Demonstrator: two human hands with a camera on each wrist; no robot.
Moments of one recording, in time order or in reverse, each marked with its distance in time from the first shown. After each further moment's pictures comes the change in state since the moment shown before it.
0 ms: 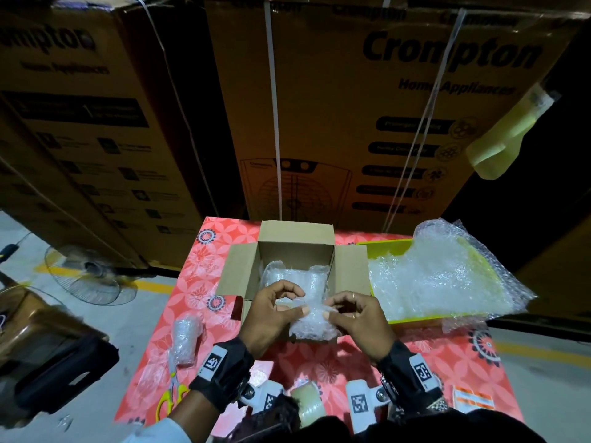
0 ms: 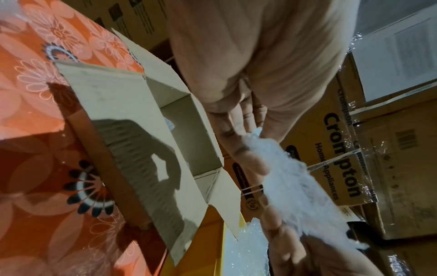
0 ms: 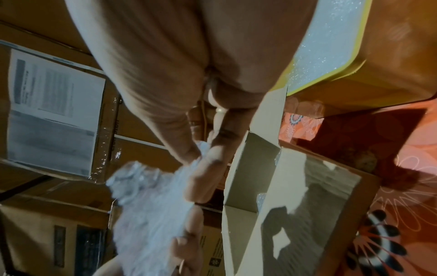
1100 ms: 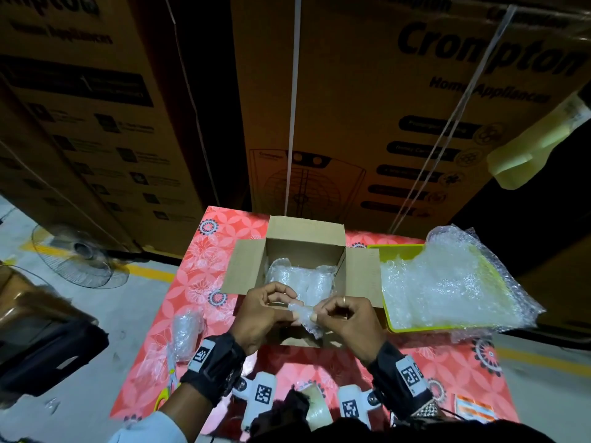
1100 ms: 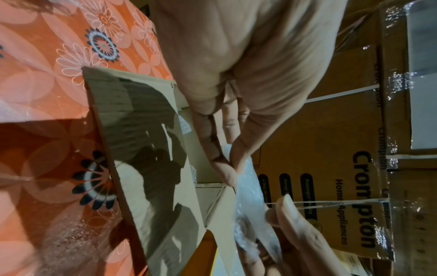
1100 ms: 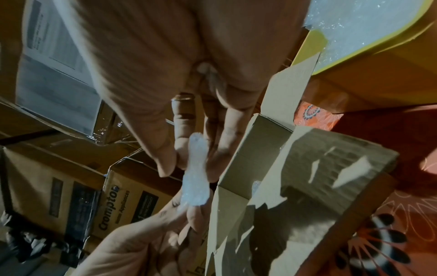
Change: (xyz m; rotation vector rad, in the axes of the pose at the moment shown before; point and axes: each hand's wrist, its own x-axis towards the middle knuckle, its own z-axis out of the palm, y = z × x) left_hand 0.016 -0.010 -0.037 -0.202 0.029 -0.272; right_hand 0.017 -0.013 0.039 -0.139 -0.037 -0.034
